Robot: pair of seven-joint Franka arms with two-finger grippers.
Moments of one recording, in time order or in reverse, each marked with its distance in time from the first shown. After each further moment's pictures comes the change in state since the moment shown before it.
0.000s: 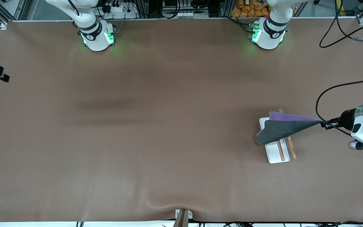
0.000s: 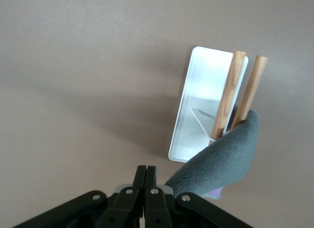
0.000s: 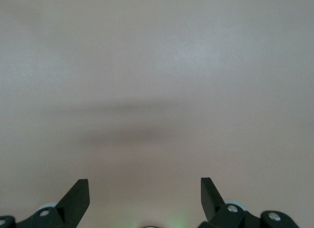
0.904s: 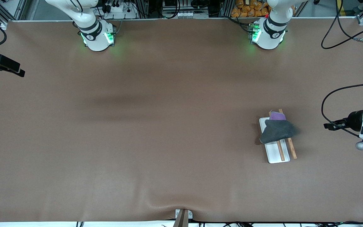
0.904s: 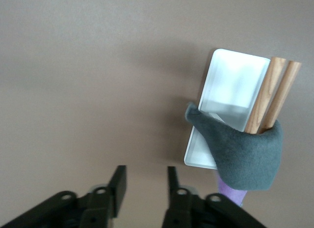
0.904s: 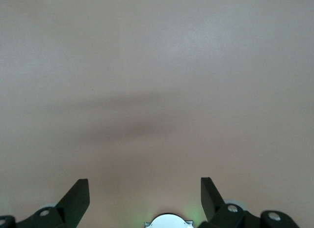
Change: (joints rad) left arm 0.054 0.025 -0.001 0.010 0.000 0.007 0.065; right arm 0.010 -0.033 0.072 -0.067 0.000 -0.004 0.131
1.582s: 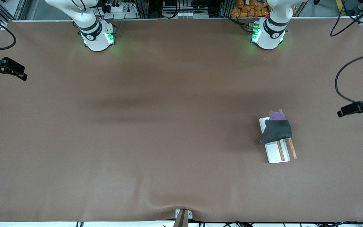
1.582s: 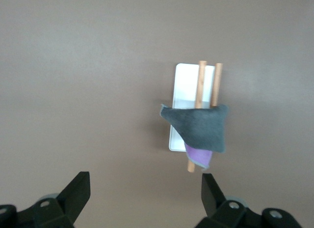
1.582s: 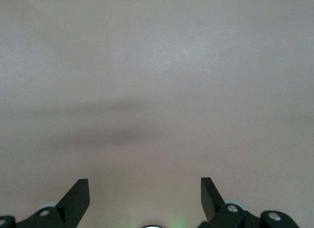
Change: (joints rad) left arm -0.003 -0.249 -0.062 0.042 0.000 -0.113 0.034; right arm 0.043 -0.001 0.015 -0.004 -0.090 0.046 -0.001
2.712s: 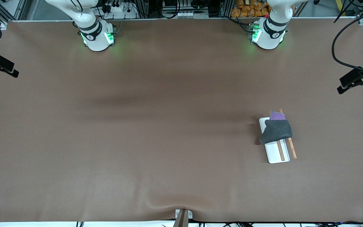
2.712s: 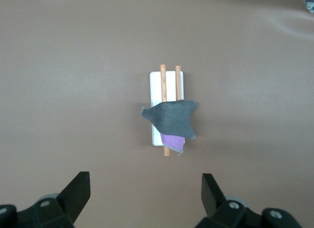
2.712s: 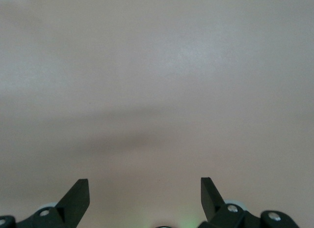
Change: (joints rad) left arm -0.088 -0.145 -0.020 0.005 0.000 -0.049 -0.001; right arm -0.047 -0.019 -0.010 0.013 0.065 -0.005 -0.001
